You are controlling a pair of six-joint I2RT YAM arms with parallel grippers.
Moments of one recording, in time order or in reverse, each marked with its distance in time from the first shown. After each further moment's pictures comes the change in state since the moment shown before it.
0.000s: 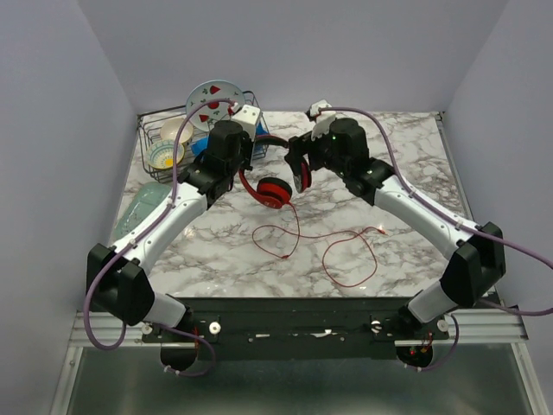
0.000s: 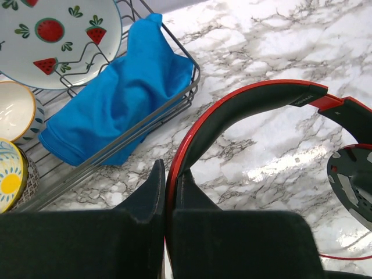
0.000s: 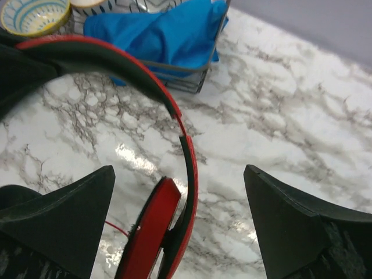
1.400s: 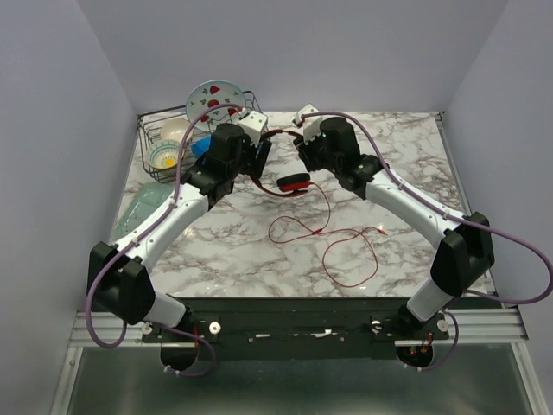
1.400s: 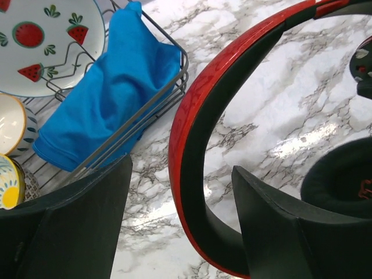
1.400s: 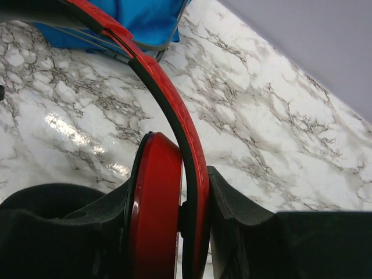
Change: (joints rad) left arm 0.001 -0.005 -0.027 0.009 0.053 0.090; right arm 0.004 0.093 0.045 -0.077 0.086 -0.229
